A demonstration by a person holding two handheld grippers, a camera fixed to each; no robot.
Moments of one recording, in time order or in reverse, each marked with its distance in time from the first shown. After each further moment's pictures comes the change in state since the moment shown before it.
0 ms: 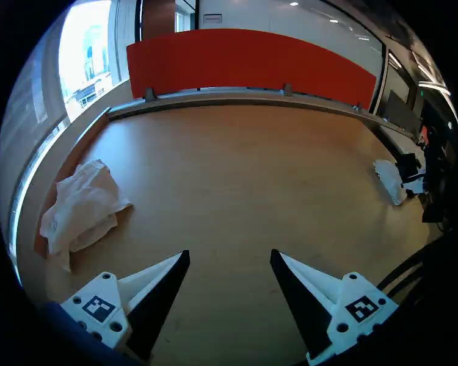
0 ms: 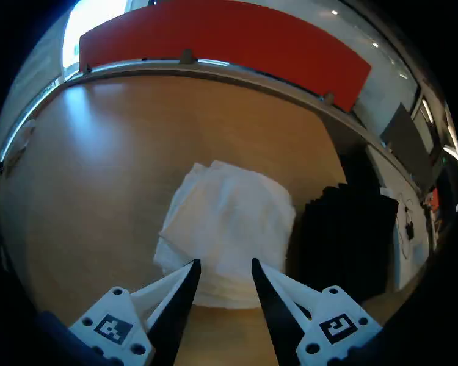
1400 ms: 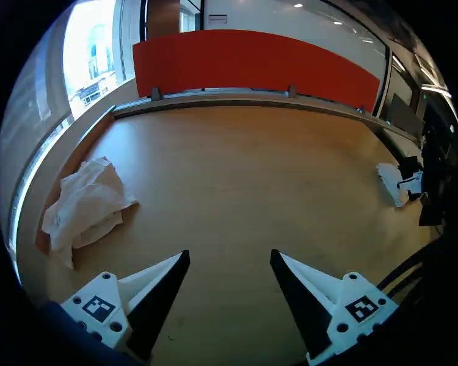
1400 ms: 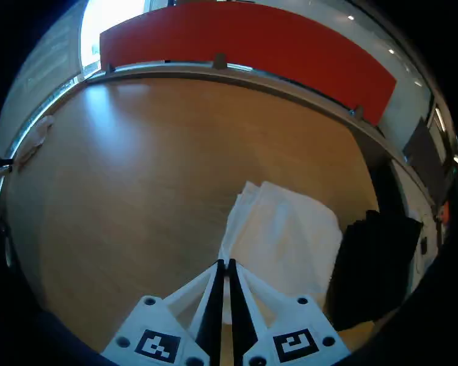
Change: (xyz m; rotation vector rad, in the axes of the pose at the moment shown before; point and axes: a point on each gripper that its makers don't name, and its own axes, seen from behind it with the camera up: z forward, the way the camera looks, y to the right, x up) left arm -0.002 -0.007 -0.003 0.016 0.006 -0.016; right arm 0.019 -0.063 0.012 0.114 0.022 -0.043
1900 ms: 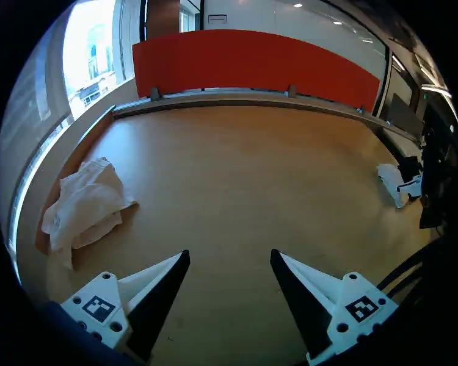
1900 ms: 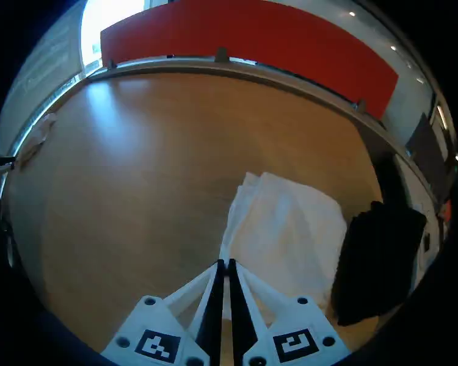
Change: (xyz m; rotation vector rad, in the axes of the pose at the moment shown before) left arm 0.000 0.000 0.001 0.000 -0.001 0.000; right arm -0.011 -0.003 0.000 0.023 -0.025 0.006
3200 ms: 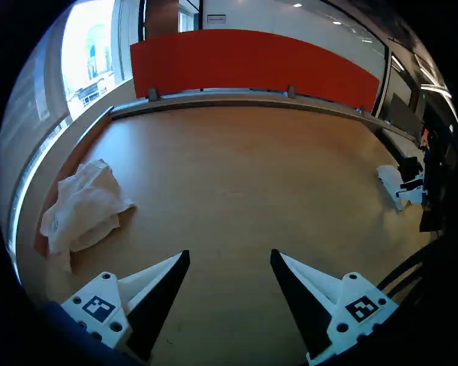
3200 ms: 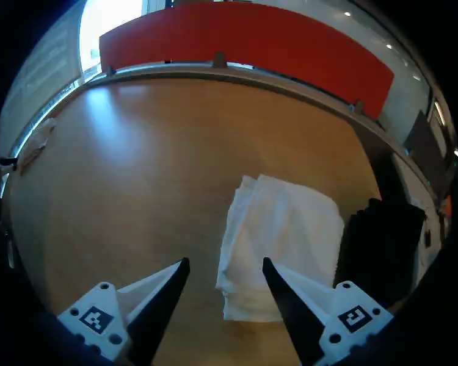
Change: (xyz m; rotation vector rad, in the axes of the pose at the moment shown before) left arm 0.006 0.001 0.007 -0.007 0.002 0.004; right arm 0.001 -0.001 -0.004 -0.006 0.035 0.020
